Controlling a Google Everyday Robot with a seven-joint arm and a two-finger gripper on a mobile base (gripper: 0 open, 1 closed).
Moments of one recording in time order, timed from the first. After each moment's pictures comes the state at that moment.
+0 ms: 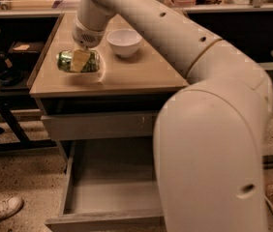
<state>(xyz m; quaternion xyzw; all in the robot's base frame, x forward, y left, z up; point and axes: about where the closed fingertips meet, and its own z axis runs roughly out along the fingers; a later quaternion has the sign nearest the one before) 0.698 0.168 0.869 -0.72 0.64 0.10 0.25</state>
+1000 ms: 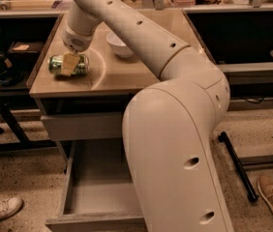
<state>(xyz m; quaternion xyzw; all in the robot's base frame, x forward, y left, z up) 0.722 0.209 0.840 -0.72 0.64 0.13 0.24</state>
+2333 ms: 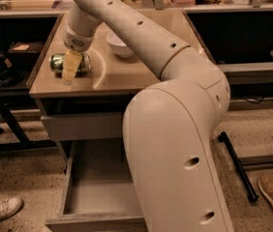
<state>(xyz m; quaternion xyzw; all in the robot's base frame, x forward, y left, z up) 0.722 0.209 0.839 -0.72 0.64 0.13 0.24</state>
